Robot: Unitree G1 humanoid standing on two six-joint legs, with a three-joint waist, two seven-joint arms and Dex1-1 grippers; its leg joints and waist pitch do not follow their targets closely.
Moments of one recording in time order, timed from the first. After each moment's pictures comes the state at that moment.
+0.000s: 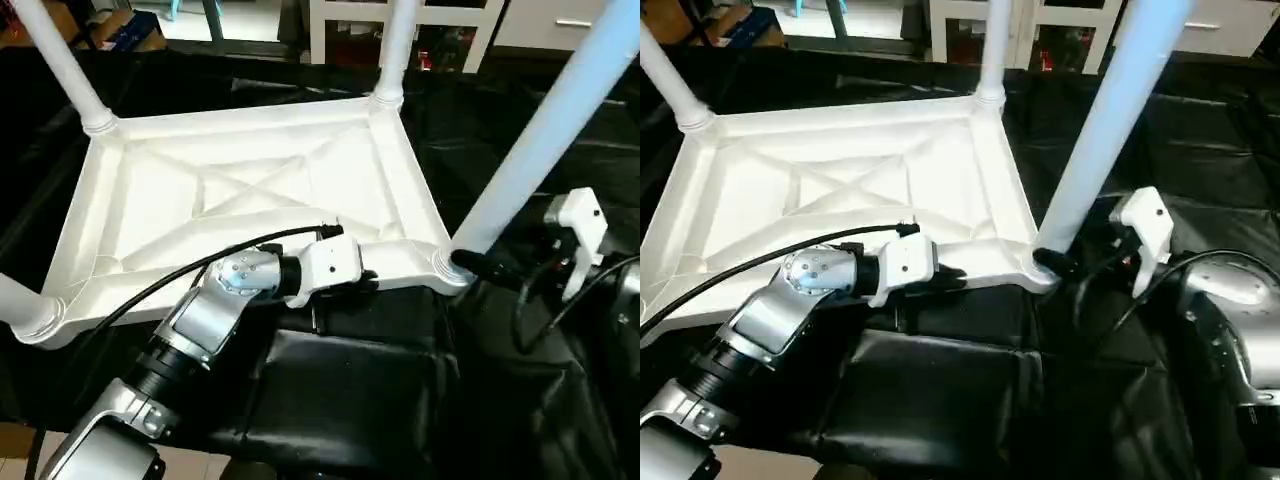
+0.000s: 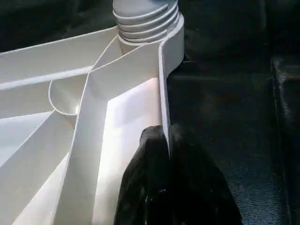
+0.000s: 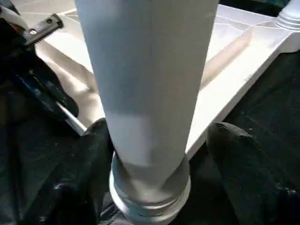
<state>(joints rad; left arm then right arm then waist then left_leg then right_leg) -0.57 0.31 -0.41 0.25 0.06 0.04 -0.98 -0.27 -0.72 -0.09 0.03 0.45 0.34 0.97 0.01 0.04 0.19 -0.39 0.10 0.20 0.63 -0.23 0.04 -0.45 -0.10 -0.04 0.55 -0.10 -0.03</state>
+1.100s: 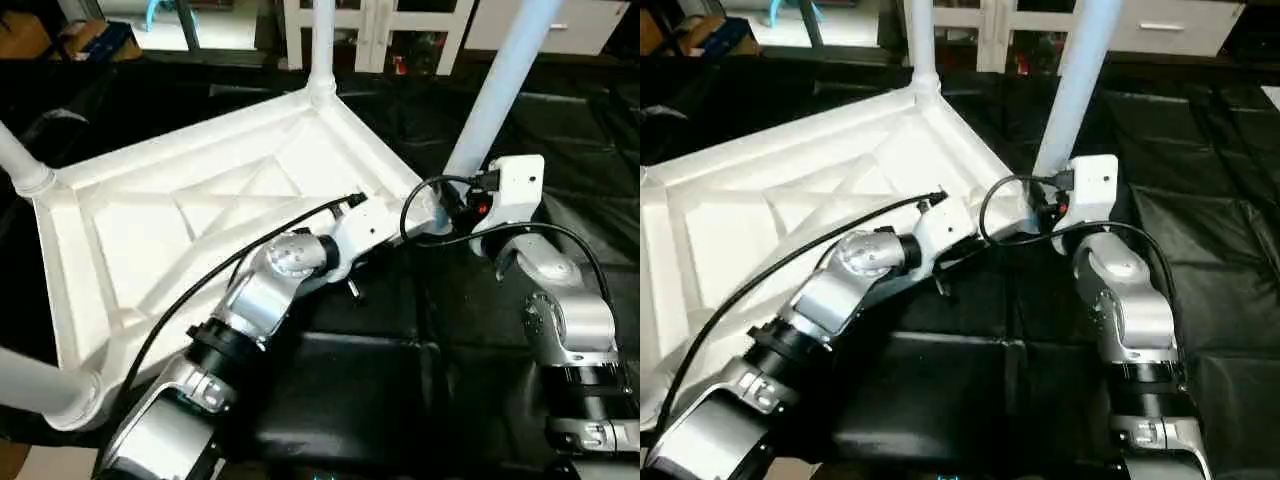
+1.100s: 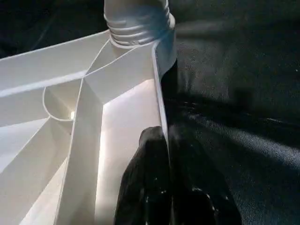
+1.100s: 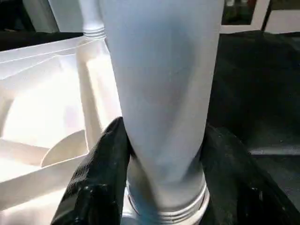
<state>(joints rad) -0.70 0.08 -0.38 0.41 0.17 0.26 -0.66 -0.47 -0.27 -0.10 0.14 0.27 0.41 0.18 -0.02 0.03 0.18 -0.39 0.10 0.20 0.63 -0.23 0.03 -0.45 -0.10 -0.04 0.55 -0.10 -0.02</state>
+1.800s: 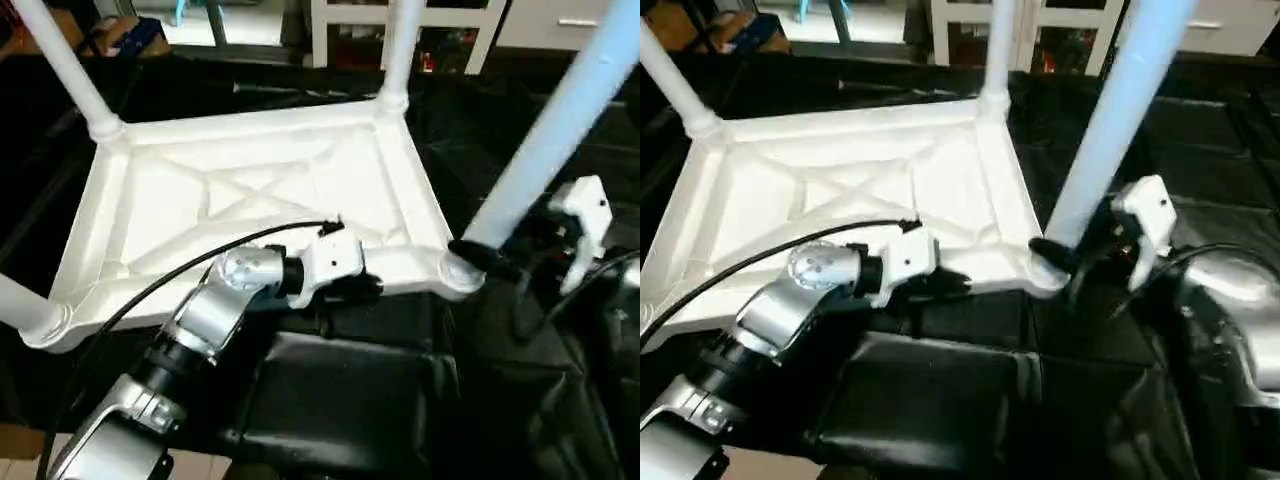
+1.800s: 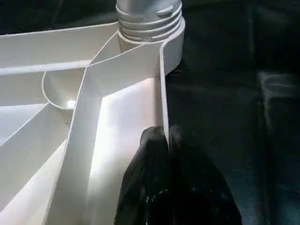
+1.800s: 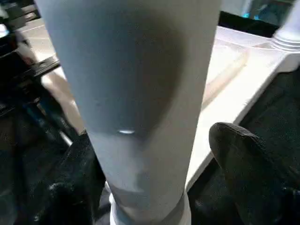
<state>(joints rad) -0.59 0.29 -0.39 0.28 0.01 0.12 -1.05 -0.26 -0.73 -0.11 -0.06 0.48 0.41 0.95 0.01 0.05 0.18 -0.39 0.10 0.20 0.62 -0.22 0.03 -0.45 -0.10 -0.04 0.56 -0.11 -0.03</state>
